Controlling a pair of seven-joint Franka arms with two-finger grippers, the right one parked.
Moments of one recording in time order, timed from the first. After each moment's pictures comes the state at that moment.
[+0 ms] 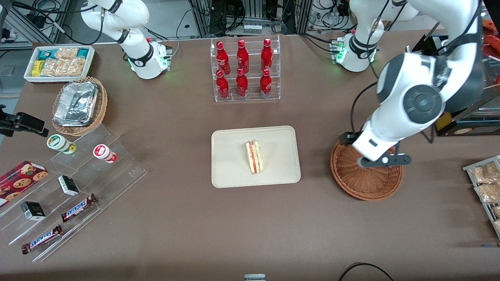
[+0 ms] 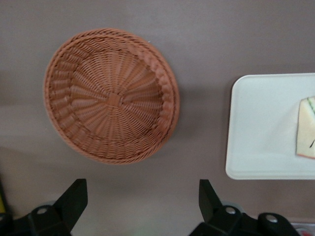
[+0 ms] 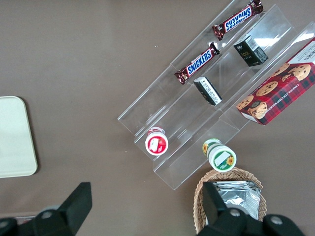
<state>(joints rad) -0.28 0.20 0.00 -1.62 0.01 1.65 -0.29</state>
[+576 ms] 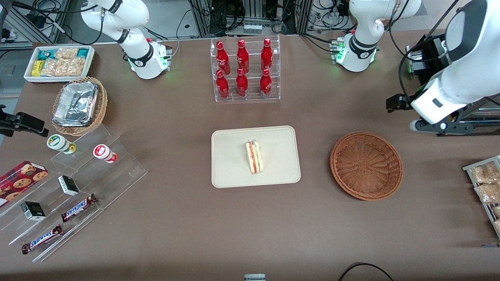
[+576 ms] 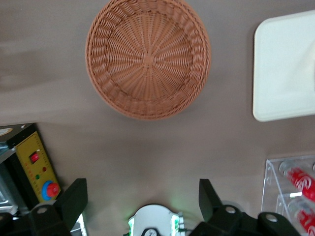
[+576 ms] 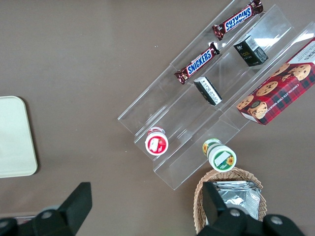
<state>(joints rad) -0.09 0.02 -0.04 -1.64 0.01 1.42 0.00</state>
